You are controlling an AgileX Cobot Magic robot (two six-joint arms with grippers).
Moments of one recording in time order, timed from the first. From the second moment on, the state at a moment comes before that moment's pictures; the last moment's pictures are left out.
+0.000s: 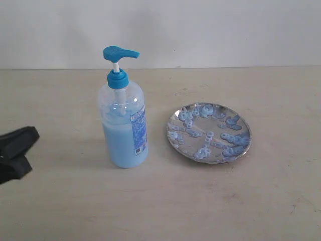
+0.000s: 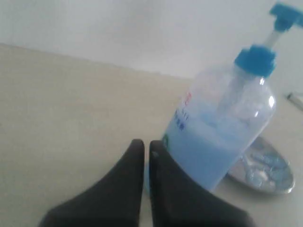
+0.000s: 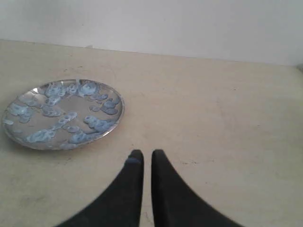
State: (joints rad) left arm -0.12 1.38 -0.03 0.34 -1.10 -0.45; right arm -0.05 0.00 0.00 0.01 0.32 -0.07
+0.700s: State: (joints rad) left arm -0.12 1.85 -0.36 0.86 -1.21 -0.31; right arm -0.05 0.00 0.00 0.01 0.32 -0.07
